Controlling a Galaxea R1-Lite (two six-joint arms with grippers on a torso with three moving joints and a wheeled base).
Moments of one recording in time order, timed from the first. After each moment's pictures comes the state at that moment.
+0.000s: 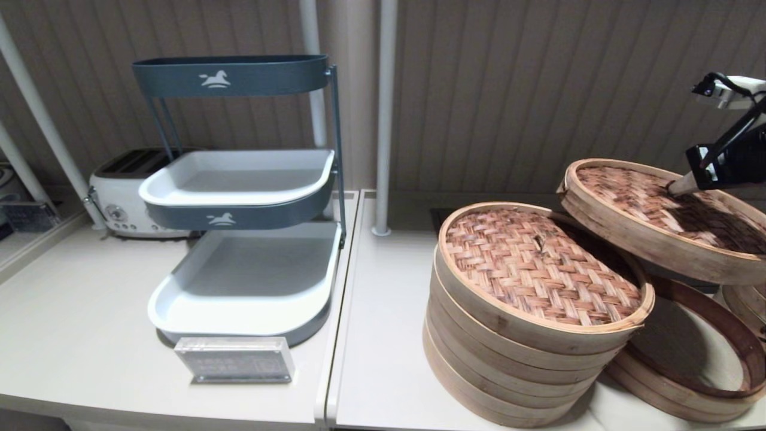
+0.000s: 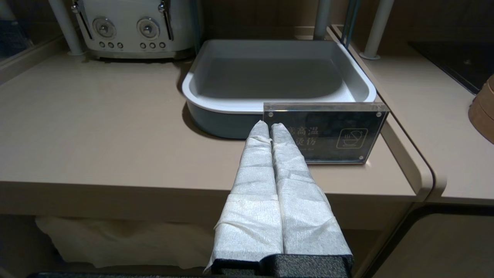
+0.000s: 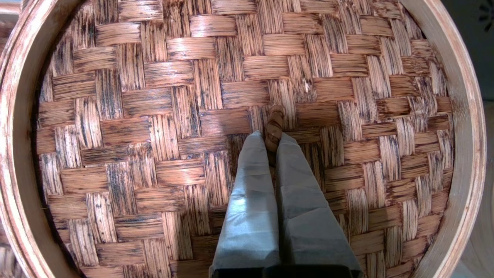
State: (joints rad) left arm 0.00 0.00 0.00 -0.05 -0.02 0.01; right arm -0.20 1.76 -1.93 0.88 0.12 -0.19
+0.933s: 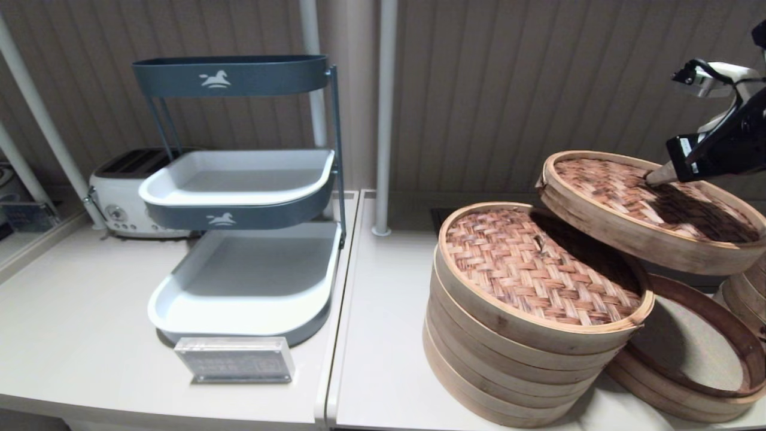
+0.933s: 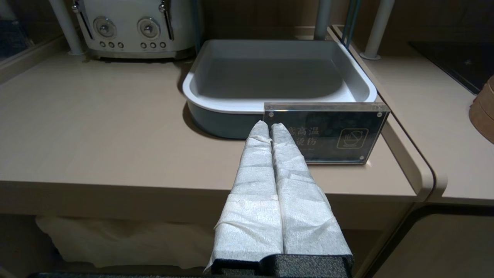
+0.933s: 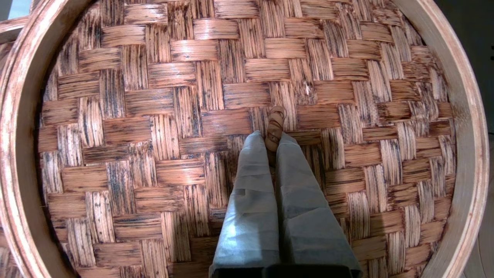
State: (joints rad) left arm 0.00 0.00 0.00 -0.05 -0.02 0.01; right arm -0.10 1.74 -1.93 0.85 0.11 -0.18
